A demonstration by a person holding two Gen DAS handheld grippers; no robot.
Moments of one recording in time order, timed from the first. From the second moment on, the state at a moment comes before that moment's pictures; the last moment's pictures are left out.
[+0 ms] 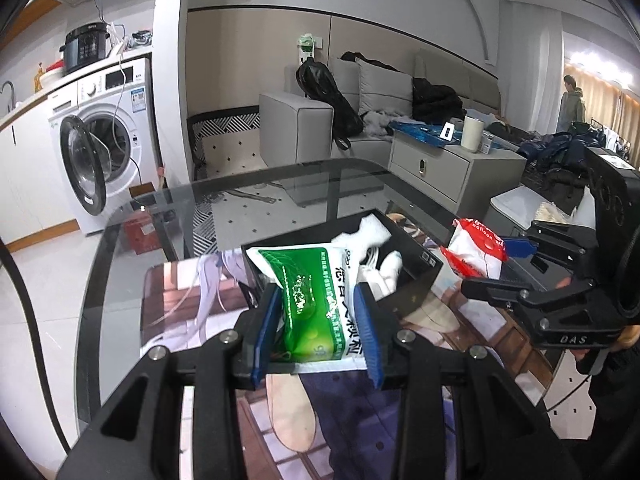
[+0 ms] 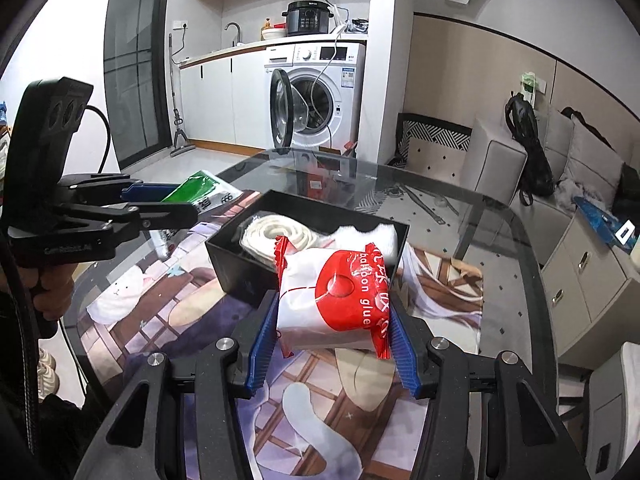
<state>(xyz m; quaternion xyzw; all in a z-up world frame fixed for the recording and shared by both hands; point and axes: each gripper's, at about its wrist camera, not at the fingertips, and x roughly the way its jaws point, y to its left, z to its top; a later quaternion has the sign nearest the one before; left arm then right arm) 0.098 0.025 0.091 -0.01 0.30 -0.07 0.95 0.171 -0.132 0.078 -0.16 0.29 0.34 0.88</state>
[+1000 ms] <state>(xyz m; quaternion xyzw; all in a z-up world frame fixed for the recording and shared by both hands) 0.176 0.015 0.077 0.00 0.32 -0.06 0.95 0.223 -0.104 0.074 -0.16 0.30 0.34 0.87</state>
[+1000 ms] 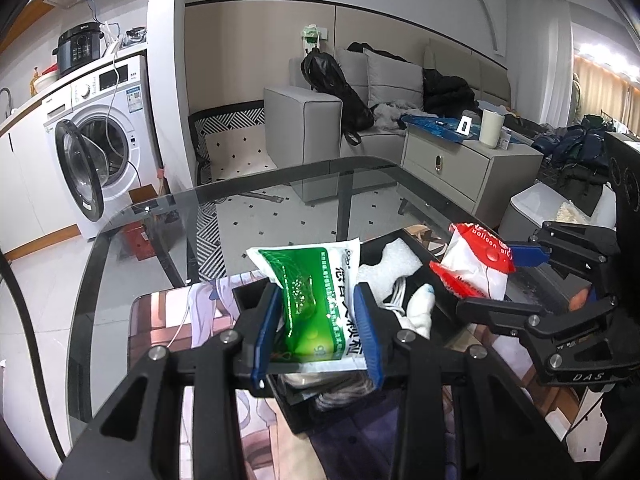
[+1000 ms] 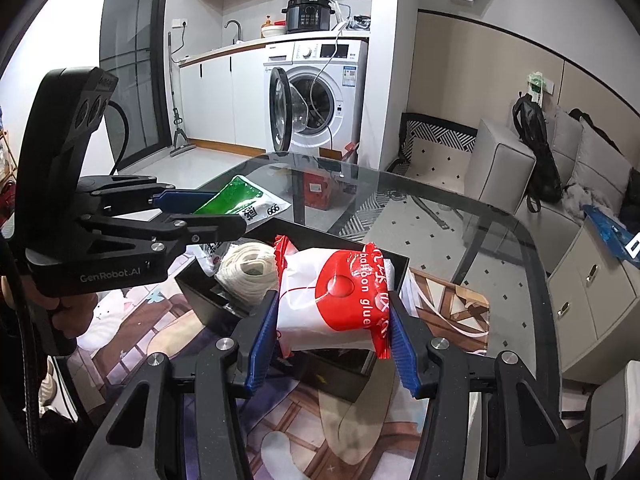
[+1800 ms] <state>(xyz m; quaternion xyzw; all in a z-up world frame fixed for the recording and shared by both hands) 0.221 0.013 0.036 0.00 0.37 -0.09 0.93 0.271 -0.070 0.034 -0.20 0.34 0.36 0.84</state>
